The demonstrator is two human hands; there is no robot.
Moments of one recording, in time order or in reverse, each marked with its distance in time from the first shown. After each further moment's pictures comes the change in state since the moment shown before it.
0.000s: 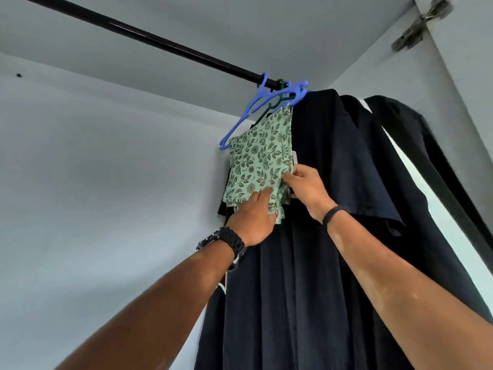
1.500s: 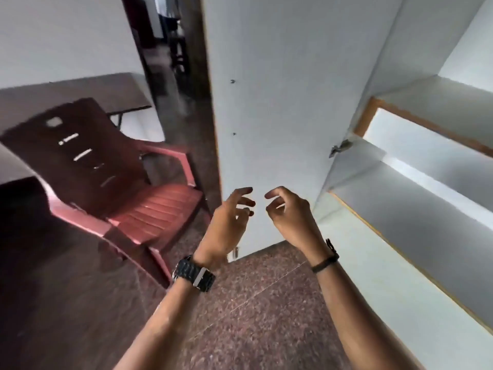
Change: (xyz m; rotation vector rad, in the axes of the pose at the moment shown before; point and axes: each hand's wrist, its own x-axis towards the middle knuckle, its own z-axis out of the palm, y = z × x) left_hand -0.904 0.514 -0.293 0.152 0.431 -1.559; right_hand -0.878 -0.402 -0.157 0.464 -1.613 0.041
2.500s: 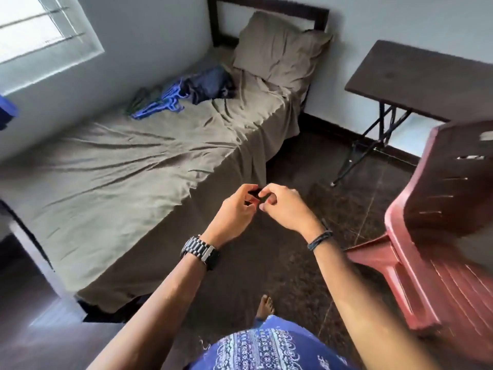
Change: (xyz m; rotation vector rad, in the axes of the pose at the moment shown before) left_hand -0.338 -0.343 -0.635 0.015 0.902 -0.763; right_hand -0.070 -0.524 0.689 -0.119 -1.138 -0.653
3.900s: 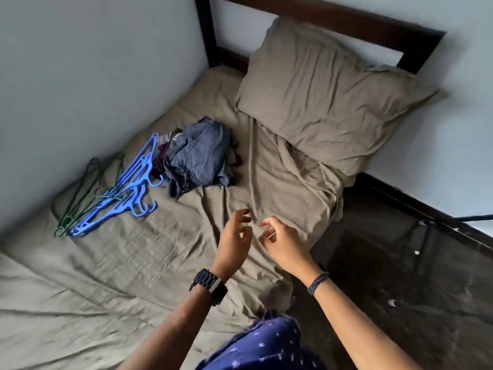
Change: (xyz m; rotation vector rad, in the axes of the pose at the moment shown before) left_hand 0.832 -0.073 -0.132 -0.082 0.132 -0.127; right_hand 0.830 0.021 -0.111 0.136 -0.071 0.064
